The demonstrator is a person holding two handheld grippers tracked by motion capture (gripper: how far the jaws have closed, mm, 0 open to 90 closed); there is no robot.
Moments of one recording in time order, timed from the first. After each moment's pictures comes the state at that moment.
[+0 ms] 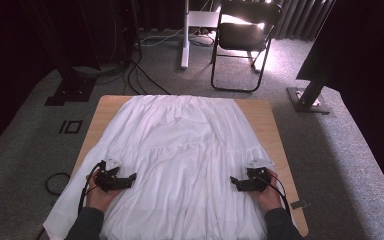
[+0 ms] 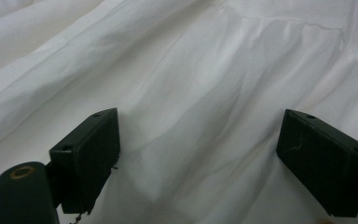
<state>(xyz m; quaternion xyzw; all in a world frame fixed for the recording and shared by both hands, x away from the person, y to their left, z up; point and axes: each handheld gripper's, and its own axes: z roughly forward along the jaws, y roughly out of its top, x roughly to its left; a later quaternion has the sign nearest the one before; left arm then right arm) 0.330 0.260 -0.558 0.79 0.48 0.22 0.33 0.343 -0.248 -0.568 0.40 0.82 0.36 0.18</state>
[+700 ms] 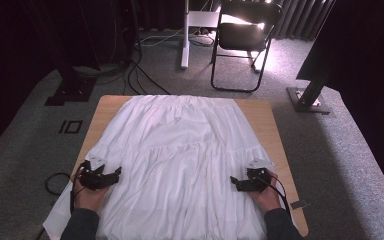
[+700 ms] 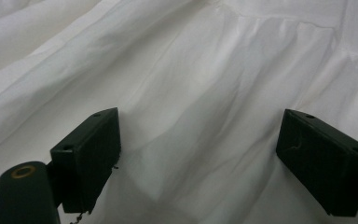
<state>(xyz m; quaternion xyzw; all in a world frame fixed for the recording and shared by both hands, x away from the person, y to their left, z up) 0.317 0.301 -0.534 0.73 0.53 0.29 0.31 0.341 -0.247 -0.568 0.41 0.81 0.36 0.19</state>
